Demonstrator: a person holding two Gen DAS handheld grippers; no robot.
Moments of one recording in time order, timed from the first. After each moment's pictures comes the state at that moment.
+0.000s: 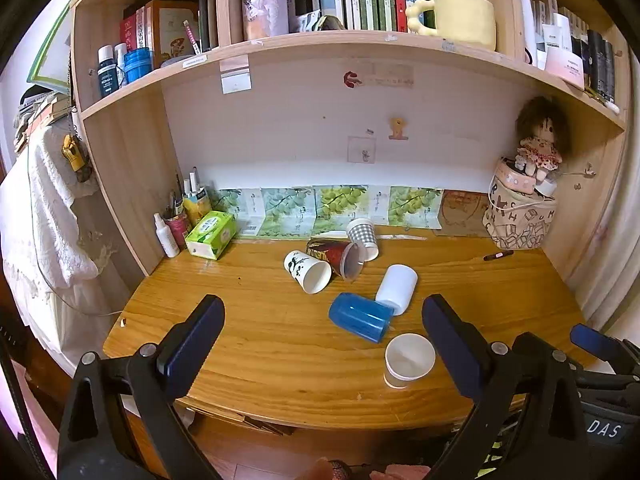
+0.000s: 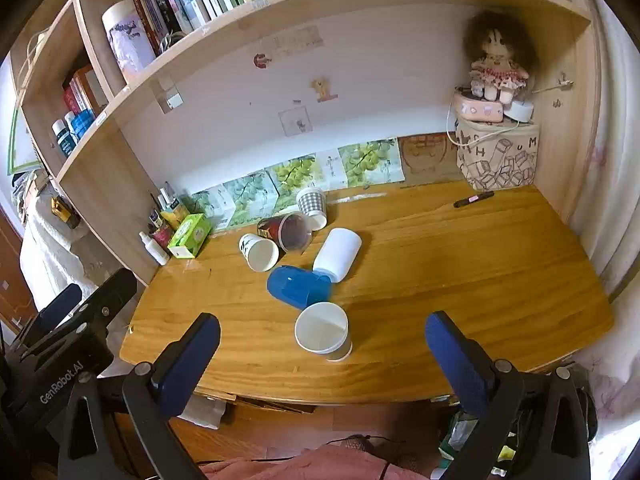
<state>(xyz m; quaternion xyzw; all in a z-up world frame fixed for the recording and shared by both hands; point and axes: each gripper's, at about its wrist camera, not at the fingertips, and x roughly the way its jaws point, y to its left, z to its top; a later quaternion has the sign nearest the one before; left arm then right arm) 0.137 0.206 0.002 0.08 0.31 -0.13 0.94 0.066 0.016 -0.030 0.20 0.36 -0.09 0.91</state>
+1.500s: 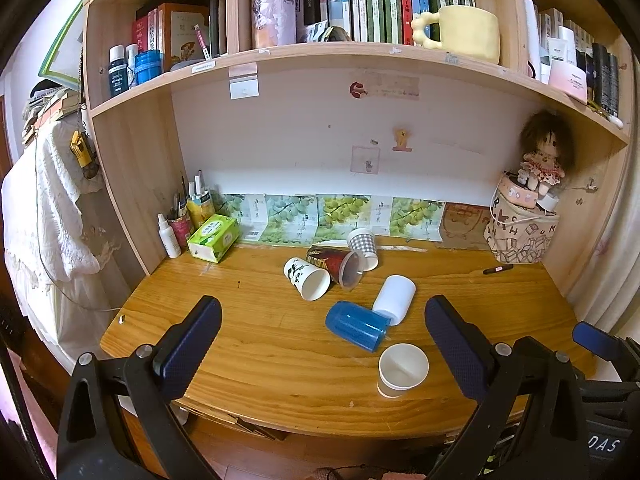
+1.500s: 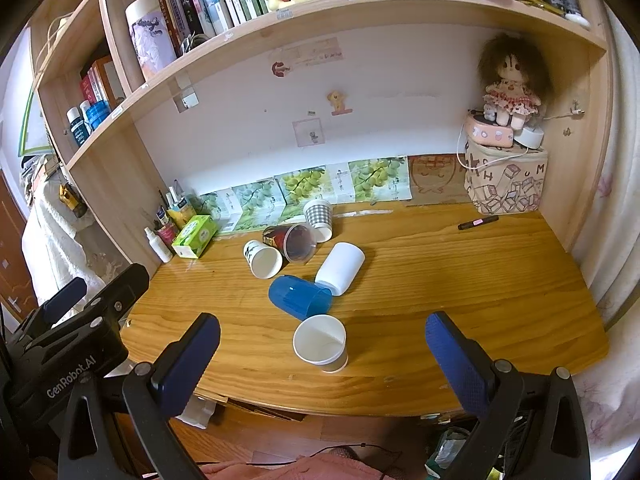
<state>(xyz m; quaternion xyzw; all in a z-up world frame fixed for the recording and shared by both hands) 0.128 0.202 0.003 0.06 0.29 -0.12 0.95 0.063 0.016 -0.020 0.16 0.34 -0.07 0.92</state>
